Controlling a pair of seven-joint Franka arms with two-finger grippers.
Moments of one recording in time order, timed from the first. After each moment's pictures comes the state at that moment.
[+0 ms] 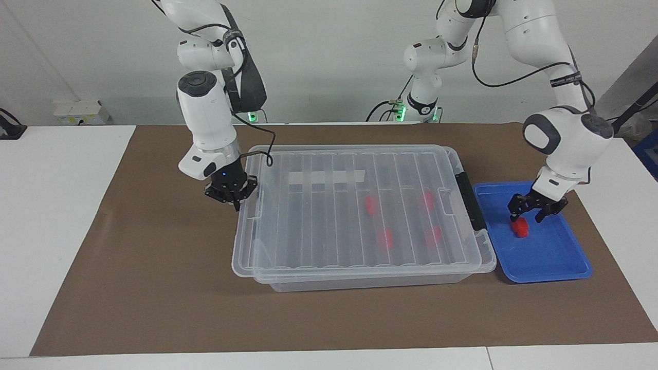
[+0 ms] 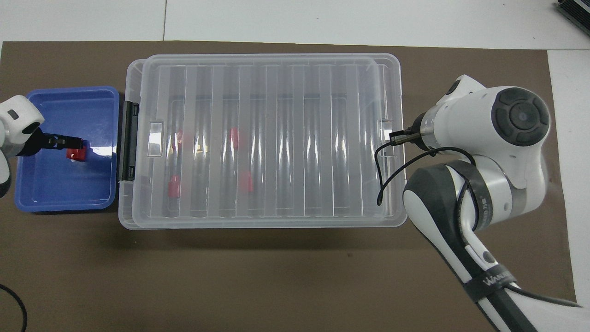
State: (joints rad) left arm 0.19 0.23 0.00 -1.91 -0.09 2.26 0.36; right arm 0.14 0.13 0.11 -1.89 -0.05 2.20 0.07
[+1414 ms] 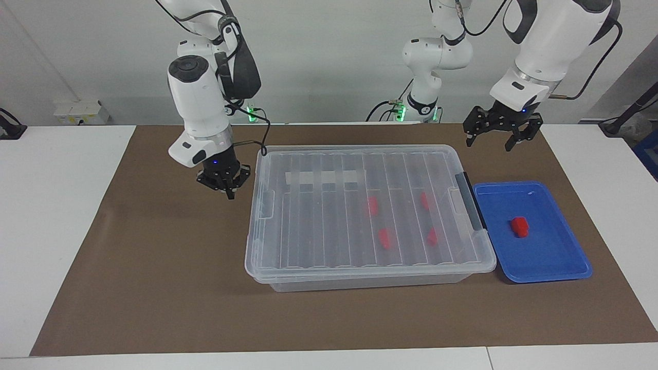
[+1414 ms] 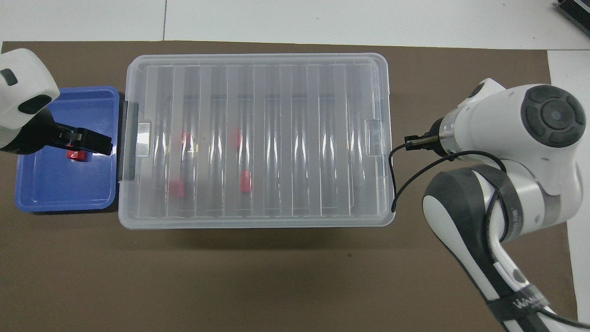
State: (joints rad) left arm -0.14 0.00 -0.02 -1.59 -0.02 1.62 0.08; right arm 0.11 0.04 0.09 -1.89 -0.04 2.06 0.15
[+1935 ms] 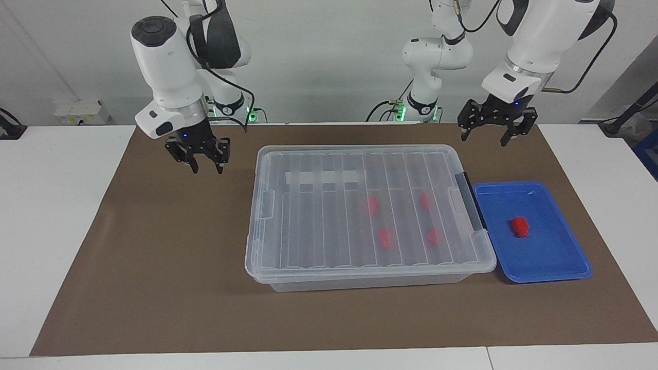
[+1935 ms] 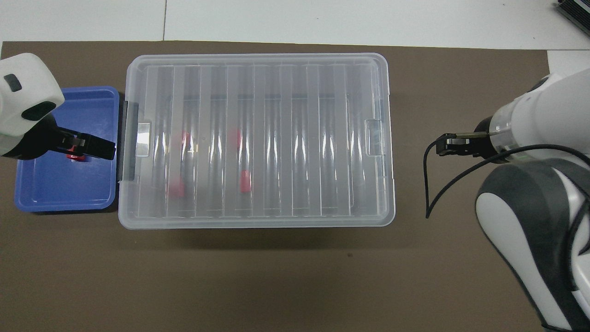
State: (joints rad) left arm -0.16 -0.02 -0.02 -1.60 -0.02 1.61 0.08; right arm 0.06 -0.01 0.09 -1.74 -0.04 1.77 0.22
